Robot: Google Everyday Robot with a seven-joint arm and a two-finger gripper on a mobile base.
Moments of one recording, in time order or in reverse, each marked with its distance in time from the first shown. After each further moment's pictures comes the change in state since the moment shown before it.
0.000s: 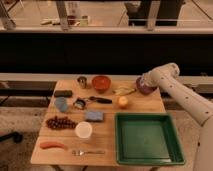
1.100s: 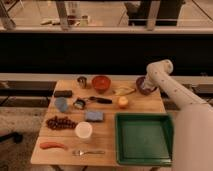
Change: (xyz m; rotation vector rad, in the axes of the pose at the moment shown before) arm 0.017 0.028 0.028 -0.208 0.069 0.037
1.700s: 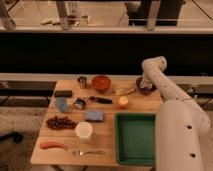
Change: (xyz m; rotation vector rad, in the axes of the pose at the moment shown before) arm -0.007 -0.019 0.037 -0.094 0.030 -0.031
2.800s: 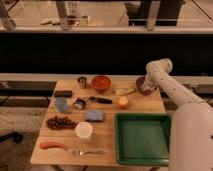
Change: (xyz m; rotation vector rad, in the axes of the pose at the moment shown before) arm 0.013 0.029 -0.022 0.004 -0.015 0.032
